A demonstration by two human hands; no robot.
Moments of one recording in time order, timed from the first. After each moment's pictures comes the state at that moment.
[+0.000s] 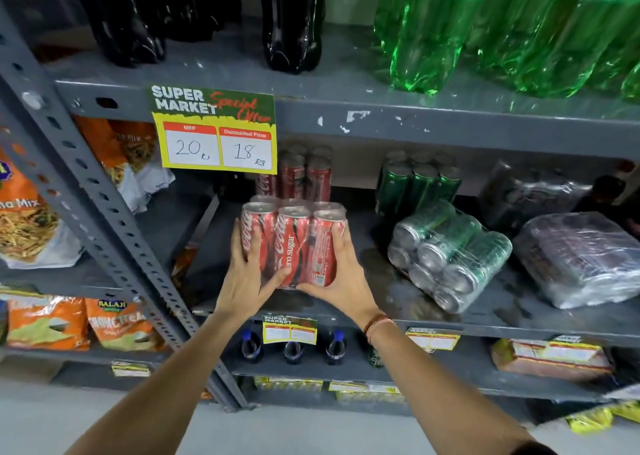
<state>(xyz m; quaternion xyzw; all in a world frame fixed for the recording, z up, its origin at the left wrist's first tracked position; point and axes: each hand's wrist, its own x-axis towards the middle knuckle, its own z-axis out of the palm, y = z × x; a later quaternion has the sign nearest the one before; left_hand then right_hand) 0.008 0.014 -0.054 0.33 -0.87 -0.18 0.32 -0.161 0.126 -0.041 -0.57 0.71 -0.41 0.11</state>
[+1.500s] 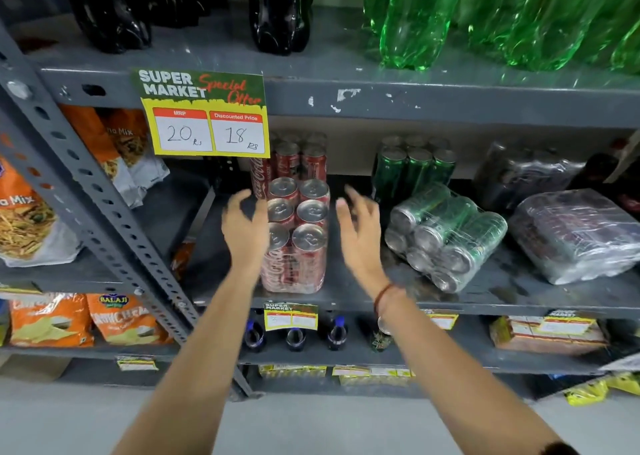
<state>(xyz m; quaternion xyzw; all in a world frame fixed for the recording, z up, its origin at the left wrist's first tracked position) -0.034 0.017 0.025 0.50 -0.60 -0.41 0.46 -0.158 0.124 0.020 -0.37 0.72 -0.58 0.11</state>
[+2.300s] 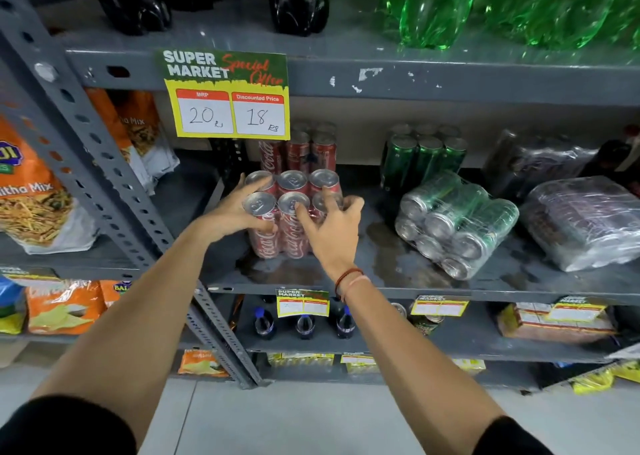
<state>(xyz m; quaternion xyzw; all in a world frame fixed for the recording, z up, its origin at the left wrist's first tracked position) 0.013 -0.070 0.013 0.34 -0.82 -0.45 0.12 -0.112 0.088 -0.001 -0.38 0.80 -0.47 0.01</state>
